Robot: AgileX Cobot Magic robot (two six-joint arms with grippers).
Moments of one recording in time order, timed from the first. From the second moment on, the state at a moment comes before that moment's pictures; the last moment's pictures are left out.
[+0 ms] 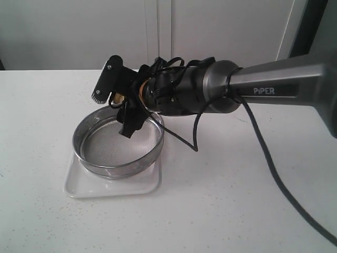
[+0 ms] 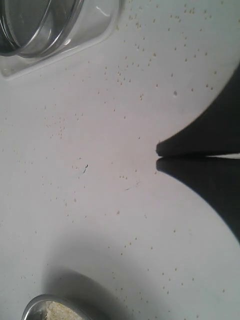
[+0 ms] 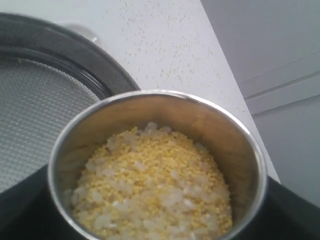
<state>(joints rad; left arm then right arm) 0.06 0.00 0.02 -0.07 0.52 0.10 0.74 2.04 -1.44 -1.19 0.19 0.53</state>
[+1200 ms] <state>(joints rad) 0.06 0.00 0.02 -0.07 0.52 0.10 0.79 2.09 -1.45 -1.52 0.43 0.37</state>
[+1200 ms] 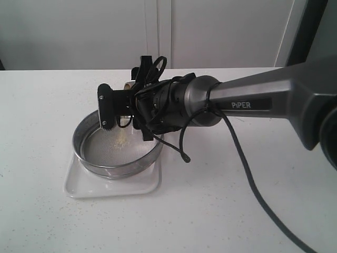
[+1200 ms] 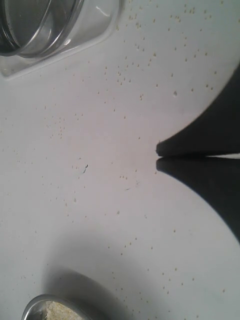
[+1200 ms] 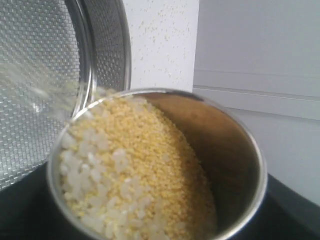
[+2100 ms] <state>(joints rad) 0.06 0.00 0.02 -0.07 0.52 0.10 0.81 2.09 -1.45 -1.53 0.48 0.25</state>
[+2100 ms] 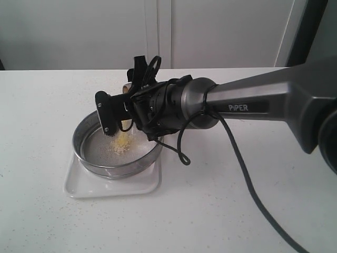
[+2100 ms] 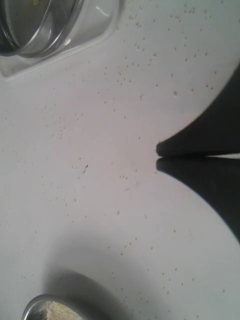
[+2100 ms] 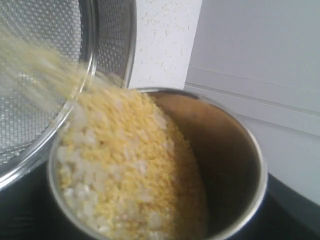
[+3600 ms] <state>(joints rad) 0.06 0.00 0.02 -0.07 0.52 0.10 0.81 2.09 -1.45 -1.62 0.42 0.26</state>
